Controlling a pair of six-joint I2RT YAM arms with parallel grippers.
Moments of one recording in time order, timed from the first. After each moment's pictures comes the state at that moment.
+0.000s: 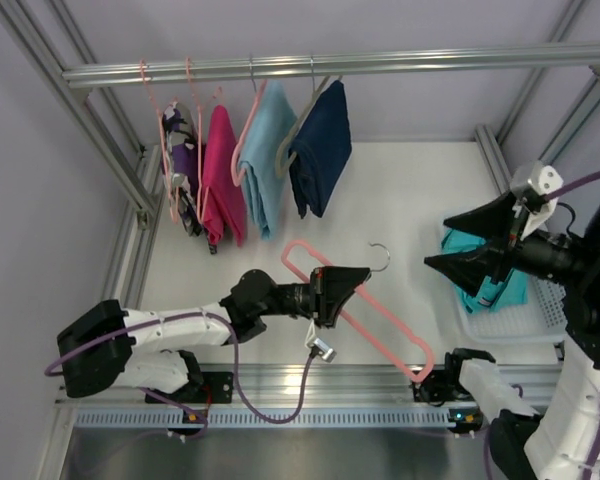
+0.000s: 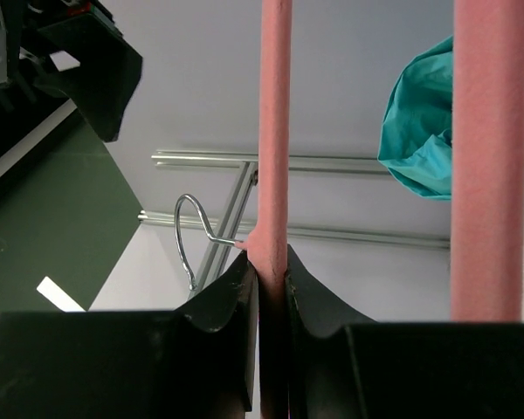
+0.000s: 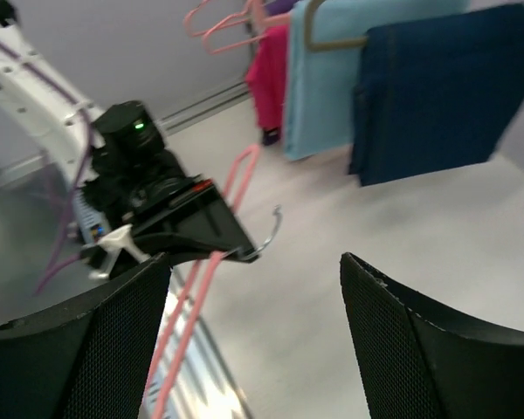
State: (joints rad) left arm -1.11 1.25 0.57 0.96 0.52 1.58; right arm -0.16 0.91 1.87 -1.24 -1.11 -0.24
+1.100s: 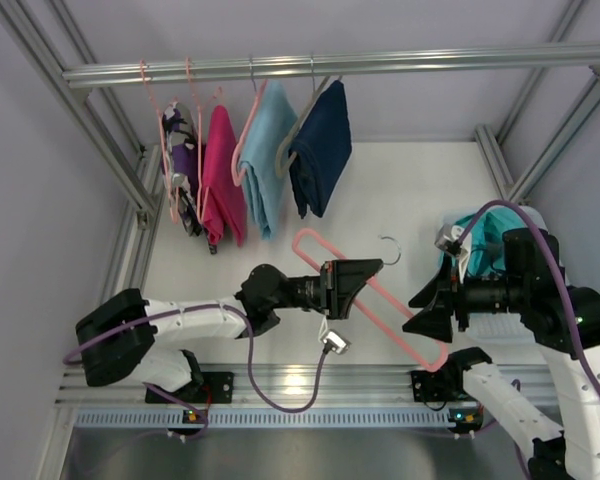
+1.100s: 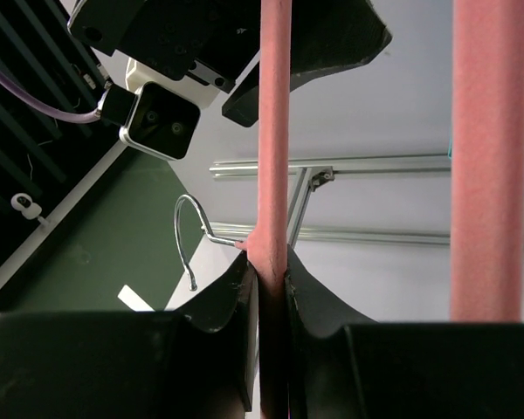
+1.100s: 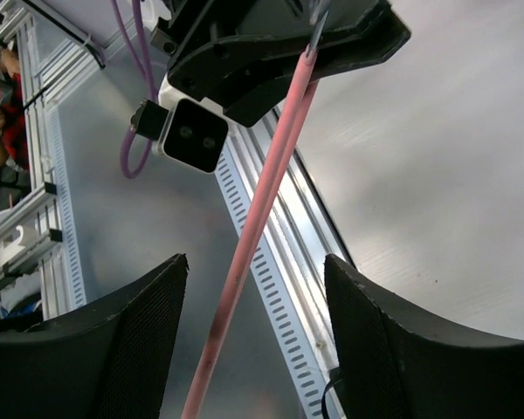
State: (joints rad) left arm -1.11 1.38 0.65 1.10 0.53 1.71; right arm 0.25 0.71 1.27 -1.33 -0.96 -0.18
